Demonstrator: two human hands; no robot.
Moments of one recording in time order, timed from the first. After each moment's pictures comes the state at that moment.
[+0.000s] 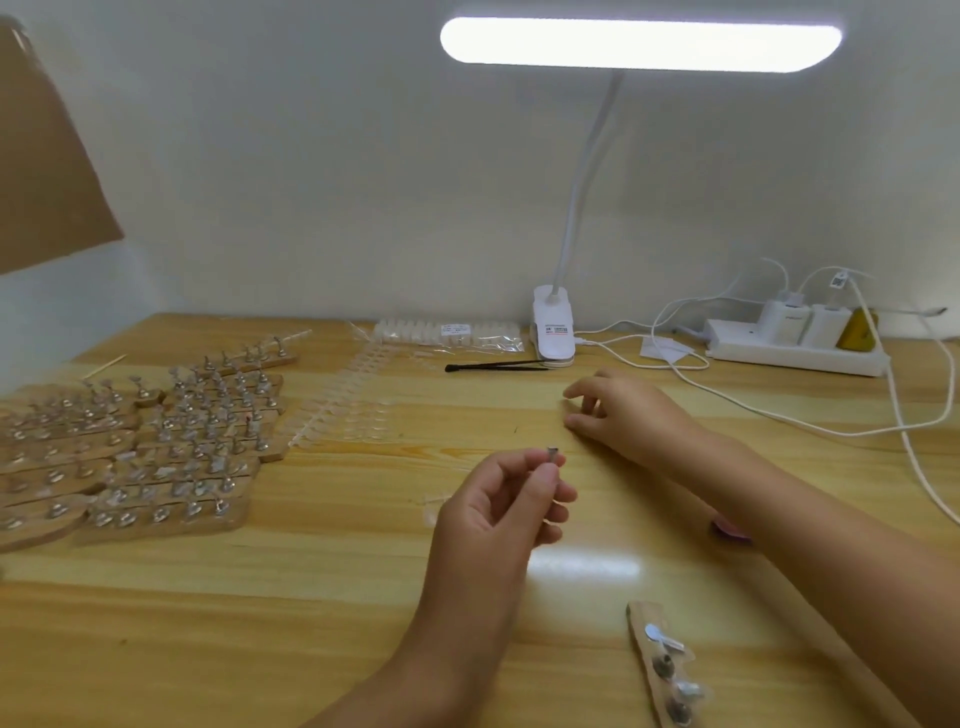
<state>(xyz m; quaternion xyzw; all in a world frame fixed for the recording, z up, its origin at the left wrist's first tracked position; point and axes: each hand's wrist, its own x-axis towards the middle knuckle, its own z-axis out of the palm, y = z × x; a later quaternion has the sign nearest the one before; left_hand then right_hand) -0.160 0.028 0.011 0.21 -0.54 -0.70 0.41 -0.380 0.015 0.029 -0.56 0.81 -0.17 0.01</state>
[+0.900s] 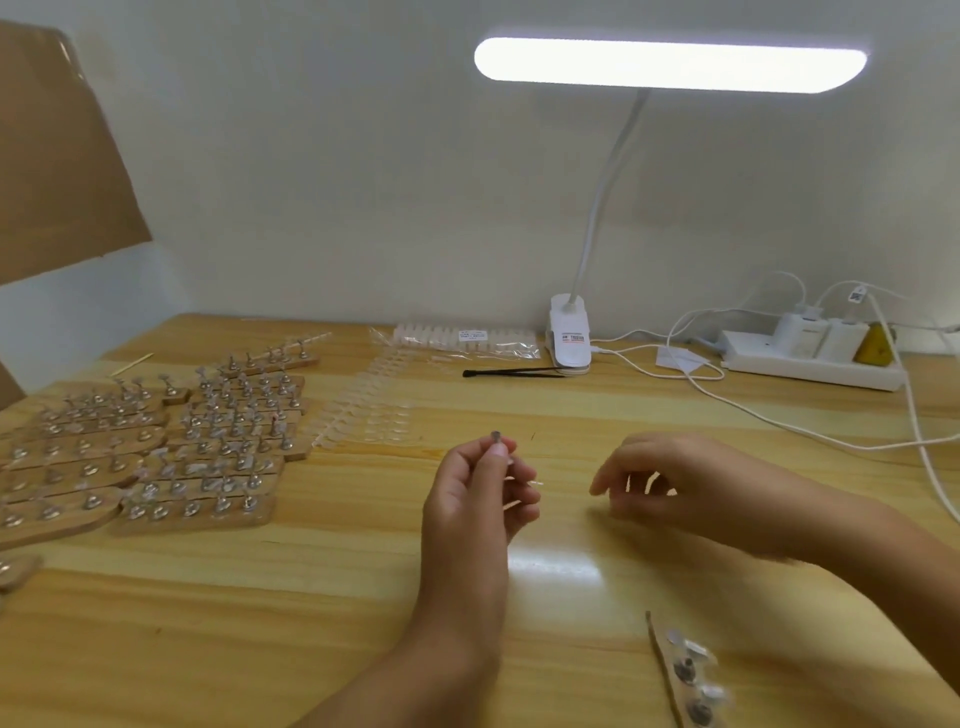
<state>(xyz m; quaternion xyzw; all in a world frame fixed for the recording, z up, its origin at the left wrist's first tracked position) -0.155 0.016 0.020 0.25 -0.43 -0.72 0.48 -0.341 0.089 0.059 -0.67 0.72 -0.15 0.13</state>
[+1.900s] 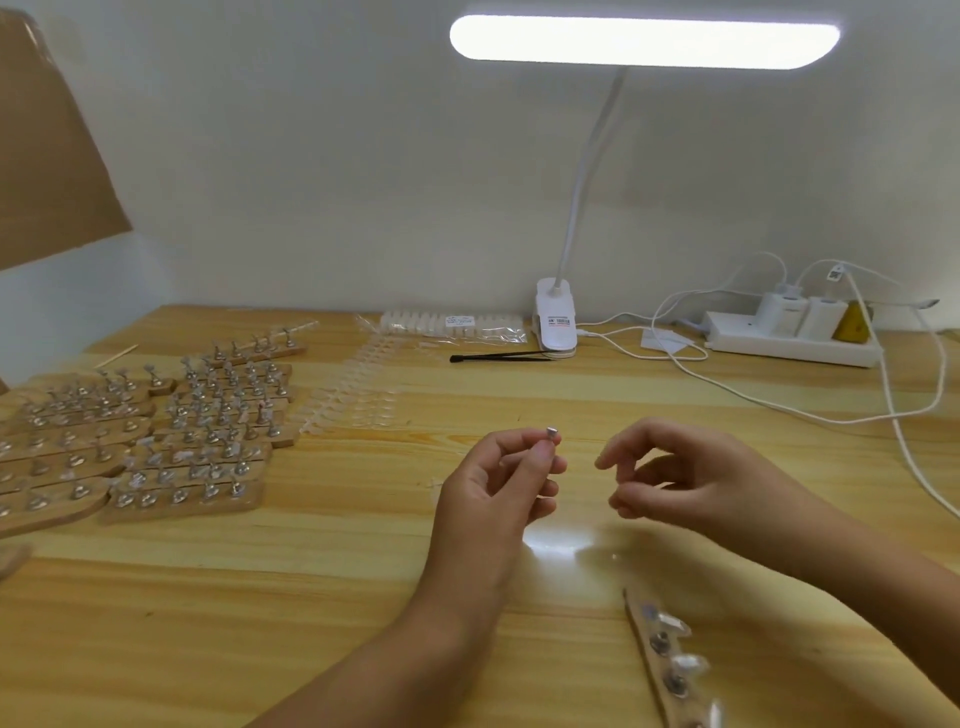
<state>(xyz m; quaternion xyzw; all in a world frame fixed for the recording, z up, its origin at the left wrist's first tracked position) -0.157 0.025 0.015 0.22 -0.55 -0.70 0.40 -0.320 0.125 0.053 -0.55 0.68 -0.41 0.26</state>
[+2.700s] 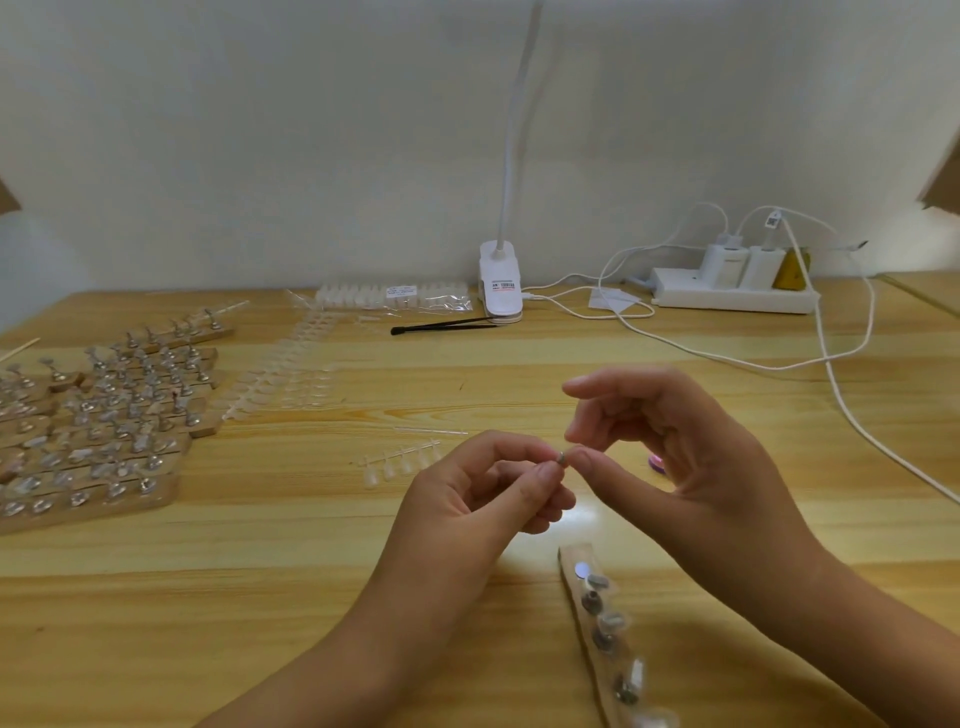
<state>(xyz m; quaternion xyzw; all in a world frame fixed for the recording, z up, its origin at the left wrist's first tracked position) -0.156 0.043 0.013 0.13 -0.67 -0.67 0.31 -0.291 0.154 0.043 -0.60 0.56 -0.57 0.04</state>
